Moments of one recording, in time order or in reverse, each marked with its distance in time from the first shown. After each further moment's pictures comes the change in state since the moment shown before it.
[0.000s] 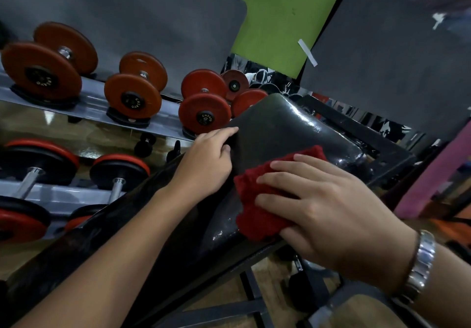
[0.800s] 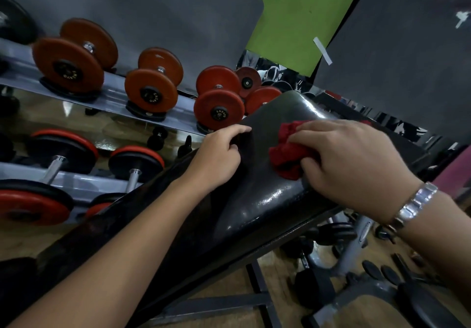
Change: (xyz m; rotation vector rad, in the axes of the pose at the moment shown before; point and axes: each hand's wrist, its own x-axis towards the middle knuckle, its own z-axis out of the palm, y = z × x) left_hand -0.010 -0.007 -0.014 -0.181 -0.006 -0.091; right_hand 0.034 0.017 -0.018 -0.001 0.012 0.352
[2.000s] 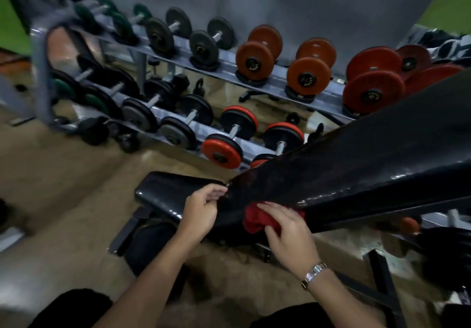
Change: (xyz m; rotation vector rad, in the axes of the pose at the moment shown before) left_hand -0.334 -0.109 -0.190 0.132 0.442 -0.597; right_hand -0.105 -0.324 0.136 1.153 -0.040 -0.159
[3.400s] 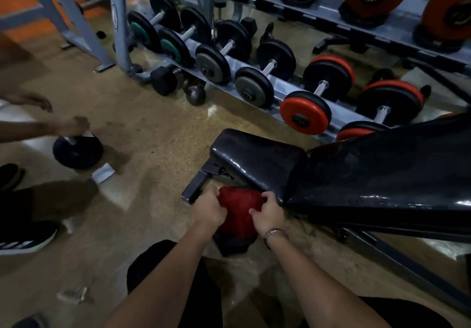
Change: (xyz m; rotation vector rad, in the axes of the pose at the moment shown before) left_hand 0.000 -0.212 -0.129 0.573 0.086 -0.417; right_hand 0.046 -0.074 0.300 0.244 -0.356 0.651
